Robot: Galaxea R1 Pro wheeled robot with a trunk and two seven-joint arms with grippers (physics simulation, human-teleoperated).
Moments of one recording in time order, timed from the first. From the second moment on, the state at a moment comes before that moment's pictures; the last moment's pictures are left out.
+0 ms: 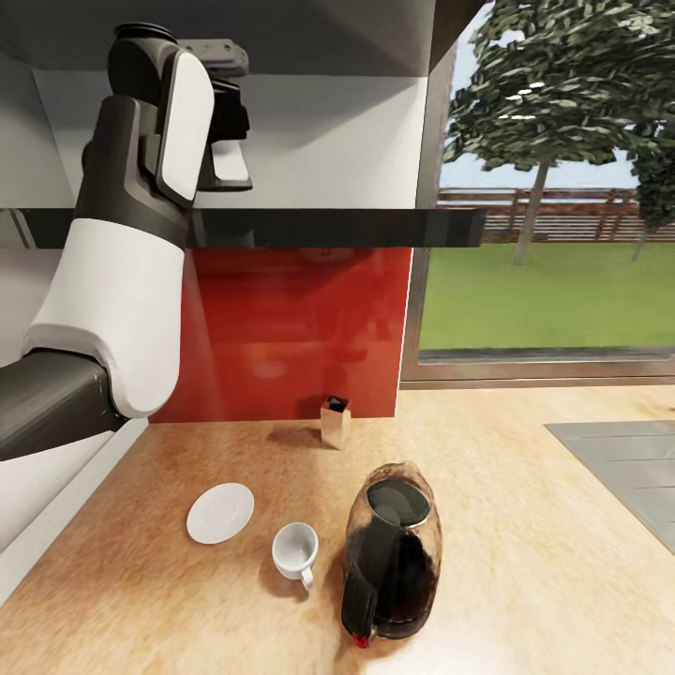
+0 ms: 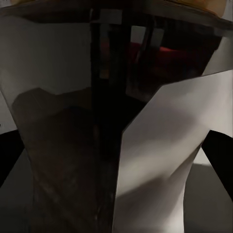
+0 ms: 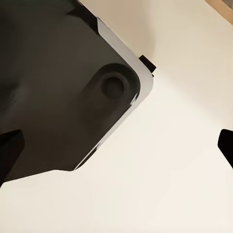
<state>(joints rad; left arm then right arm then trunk) -1.77 -0.17 -0.04 -0.94 0.17 0.94 0.46 -0.19 -0.17 0.29 0.04 0.36 -0.20 0.38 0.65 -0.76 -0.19</state>
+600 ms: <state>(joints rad) -1.77 -0.17 -0.04 -0.95 0.17 0.94 0.46 -0.19 -0.17 0.29 0.04 0.36 -0.20 0.38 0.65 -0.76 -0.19</state>
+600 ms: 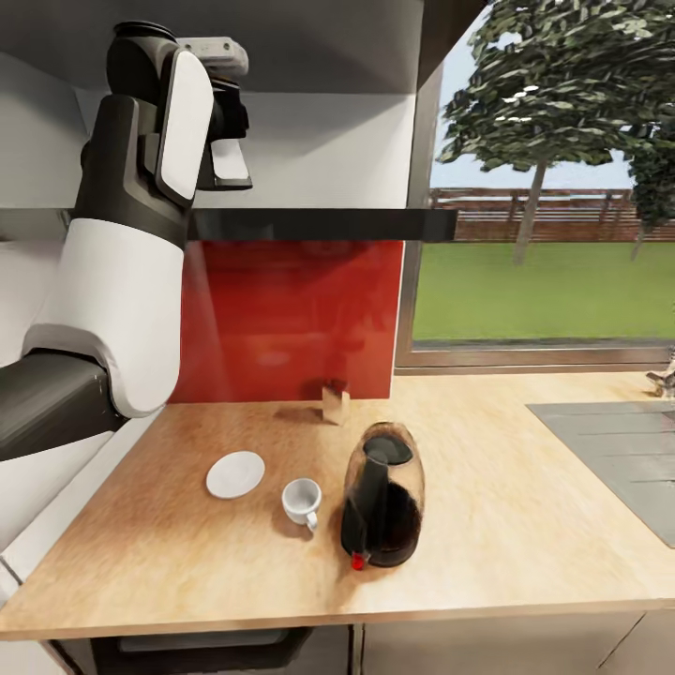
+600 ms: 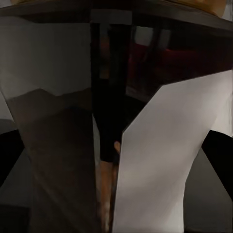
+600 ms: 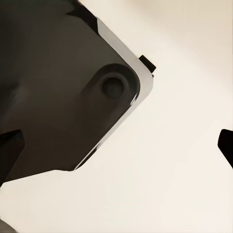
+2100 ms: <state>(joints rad) -1.77 -0.17 -0.04 -0.95 0.17 0.94 0.46 -0.19 -0.18 0.29 0.04 0.36 -0.25 0.38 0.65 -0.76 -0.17</state>
